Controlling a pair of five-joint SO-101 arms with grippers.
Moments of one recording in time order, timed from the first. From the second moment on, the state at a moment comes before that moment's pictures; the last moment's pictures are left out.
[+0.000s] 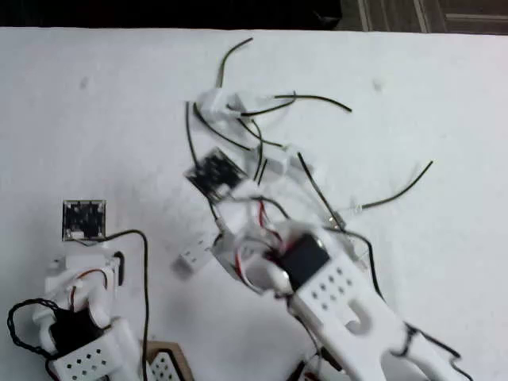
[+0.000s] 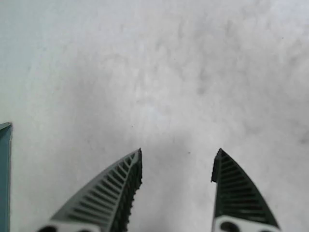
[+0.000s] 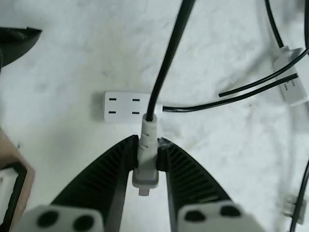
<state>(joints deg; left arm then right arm) -33.2 -99.5 89.7 71.3 -25.1 -45.4 -46.6 47.2 62.0 3.6</state>
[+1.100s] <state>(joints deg) -33.2 -99.5 89.7 71.3 -25.1 -57.1 -47.5 88.9 -9.4 -4.7</state>
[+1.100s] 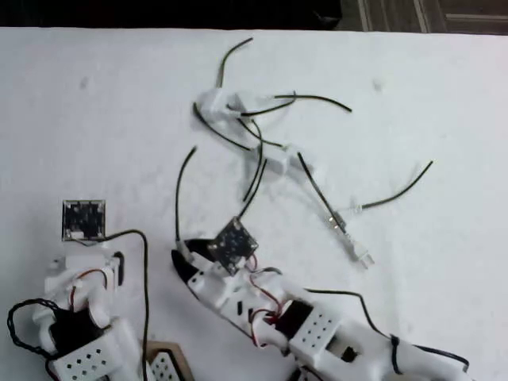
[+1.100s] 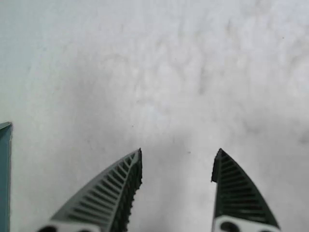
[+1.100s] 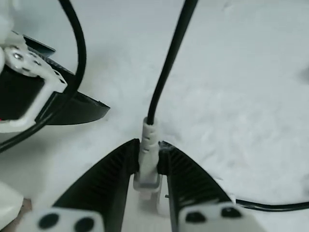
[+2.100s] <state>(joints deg) -33.2 -99.5 89.7 71.3 -25.1 -53.3 -23.9 84.9 -26.7 -4.7</state>
